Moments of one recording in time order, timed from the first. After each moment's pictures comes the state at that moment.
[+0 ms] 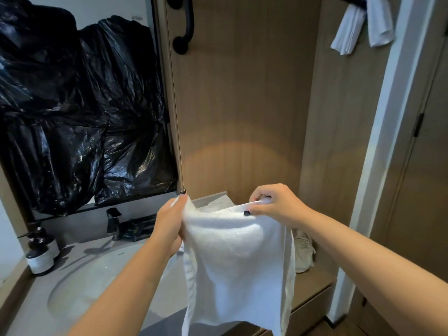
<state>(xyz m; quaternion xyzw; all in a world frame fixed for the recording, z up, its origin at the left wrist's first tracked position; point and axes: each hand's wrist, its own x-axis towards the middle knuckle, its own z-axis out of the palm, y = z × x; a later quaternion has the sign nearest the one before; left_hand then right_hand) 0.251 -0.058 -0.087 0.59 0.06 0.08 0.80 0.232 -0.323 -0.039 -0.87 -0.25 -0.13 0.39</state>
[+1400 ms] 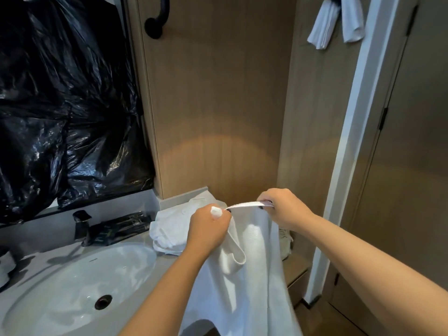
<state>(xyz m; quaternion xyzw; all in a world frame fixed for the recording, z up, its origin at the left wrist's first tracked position) 0.244 -0.144 -0.102 0.84 -0.11 0.15 0.50 0.236 -0.354 -0.065 -0.97 -0.10 -0.15 0.17</state>
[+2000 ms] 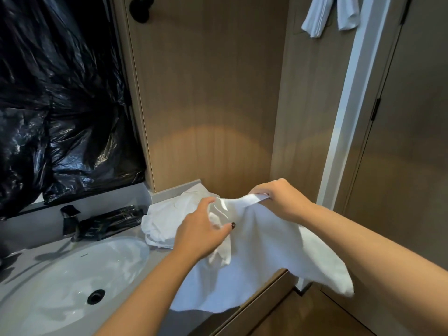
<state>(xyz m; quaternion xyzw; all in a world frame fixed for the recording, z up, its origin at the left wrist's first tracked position) 0.243 -0.135 -0.126 0.91 -0.13 0.13 0.37 0.221 -0.360 -0.055 -0.95 -0.16 -0.14 0.20</state>
